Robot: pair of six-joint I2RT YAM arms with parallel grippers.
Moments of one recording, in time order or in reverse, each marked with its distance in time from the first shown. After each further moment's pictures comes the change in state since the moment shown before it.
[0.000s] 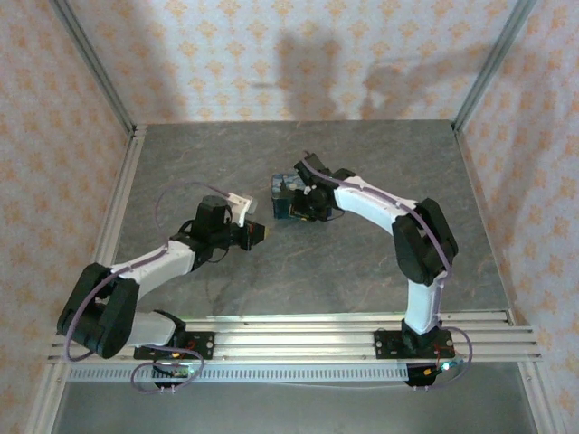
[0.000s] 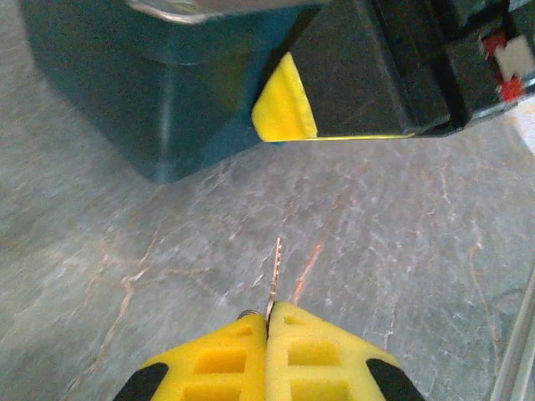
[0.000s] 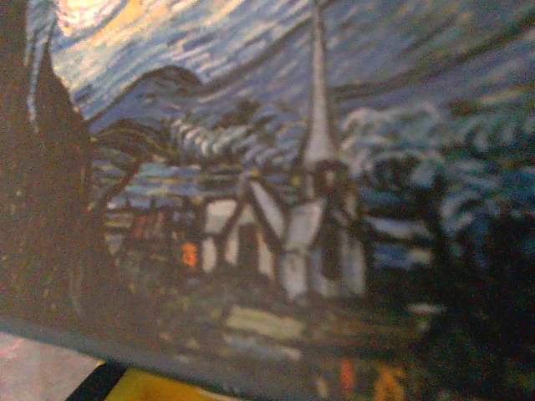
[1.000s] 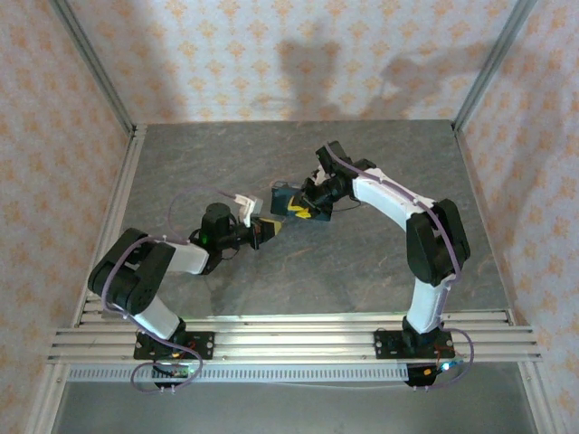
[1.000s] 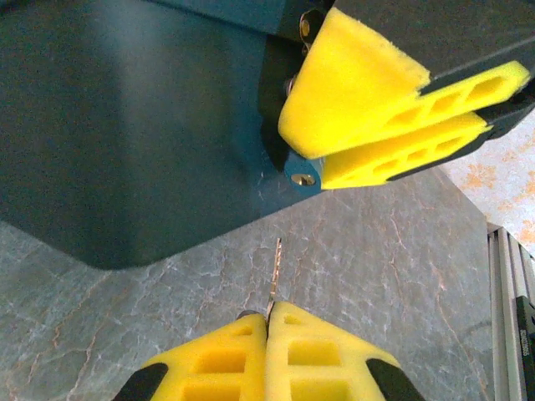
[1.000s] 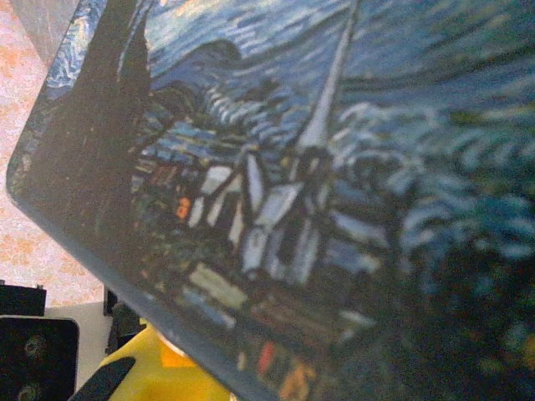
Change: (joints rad) left arm -0.007 0.278 -0.093 0.636 0.103 -0.105; right arm -0.115 -0.045 0.000 -0.017 -0.416 0.137
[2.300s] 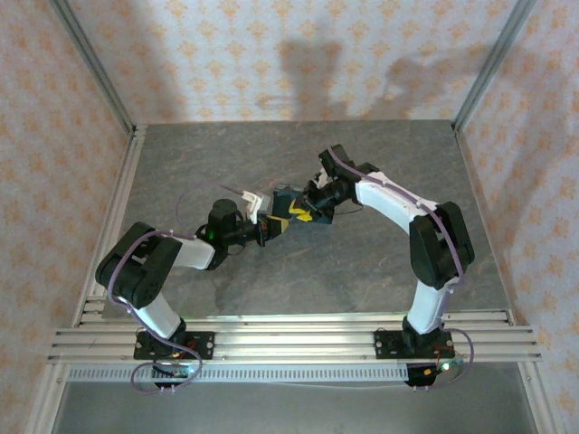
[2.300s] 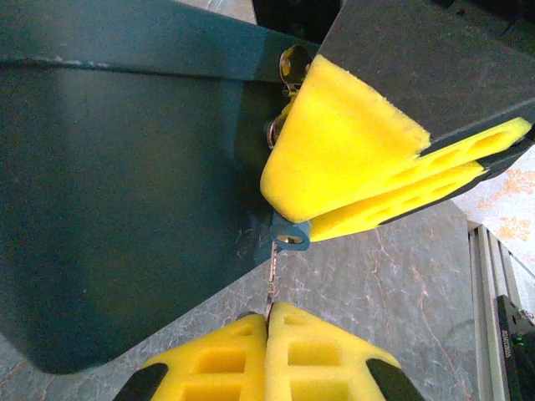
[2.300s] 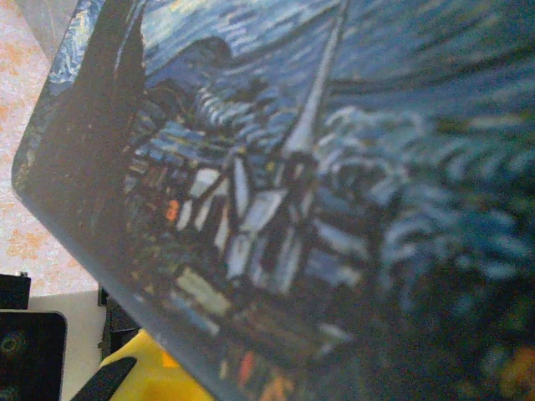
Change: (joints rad) left arm -0.033 0.051 0.058 0.013 0.023 -0.019; right arm -0.005 -0.034 -0.062 0.036 -0.022 0.022
